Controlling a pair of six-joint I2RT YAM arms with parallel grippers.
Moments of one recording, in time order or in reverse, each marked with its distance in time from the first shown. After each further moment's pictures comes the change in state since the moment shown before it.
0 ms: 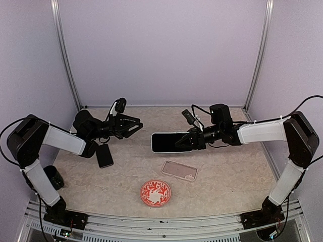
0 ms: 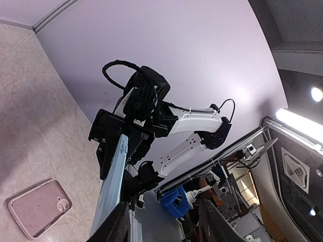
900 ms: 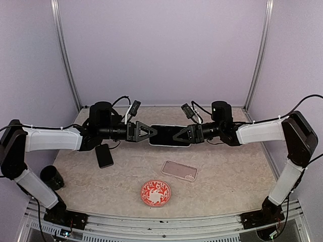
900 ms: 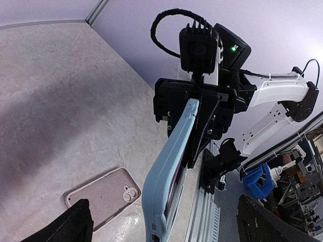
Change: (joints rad) left arm -0.174 -0.176 0.152 -0.935 -0.290 0.760; right arm 0.000 0.012 -0.001 0.195 -0.003 0.324
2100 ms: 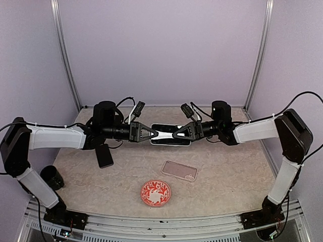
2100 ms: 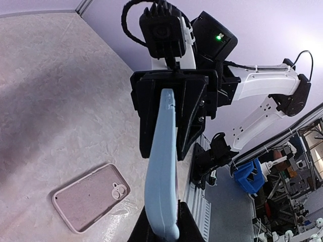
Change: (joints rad) left arm -0.015 0.046 0.048 -0.022 0.045 -0.022; right arm -0.033 0.076 0.026 0.131 -0.071 0.262
